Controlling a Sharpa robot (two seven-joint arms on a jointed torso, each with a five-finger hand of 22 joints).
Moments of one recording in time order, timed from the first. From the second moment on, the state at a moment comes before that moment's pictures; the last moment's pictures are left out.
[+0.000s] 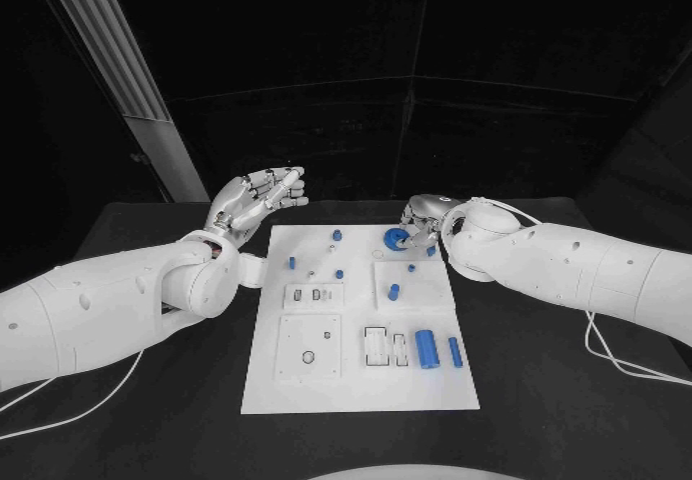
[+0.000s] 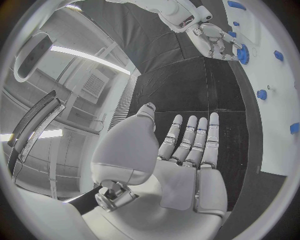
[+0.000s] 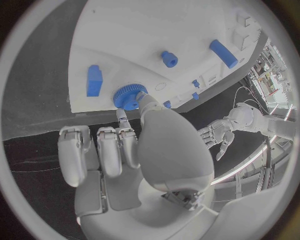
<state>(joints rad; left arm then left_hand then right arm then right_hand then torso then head) 1.30 -0.72 -0.24 1.35 0.01 -0.28 0.68 1.25 0.04 -0.10 0.29 0.38 0.60 0.17 0.25 0.10 0.39 0.25 0.71 0.06 0.24 0.24 0.87 0.06 0.12 0.45 0.29 0.40 0.35 1.24 -0.58 -0.09 1.13 -1.45 -0.23 -0.28 1.43 -0.13 0.12 0.24 0.24 0.88 0.17 0.15 0.09 1.46 0.11 1.57 1.31 1.47 0.04 1.57 1.31 0.02 1.47 0.15 1.57 1.31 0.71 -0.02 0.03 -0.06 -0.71</state>
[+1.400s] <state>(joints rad) 1.30 -0.71 -0.24 1.34 0.01 -0.28 0.68 1.25 0.04 -0.11 0.29 0.38 0.60 0.17 0.26 0.10 0.39 0.25 0.71 0.06 0.24 0.25 0.87 0.06 0.12 0.44 0.29 0.40 0.35 1.23 -0.58 -0.09 1.15 -1.47 -0.29 -0.28 1.44 -0.12 0.14 0.20 0.25 0.86 0.16 0.16 0.09 1.46 0.10 1.57 1.31 1.47 0.03 1.57 1.31 0.02 1.47 0.14 1.57 1.31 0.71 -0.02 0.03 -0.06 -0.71</state>
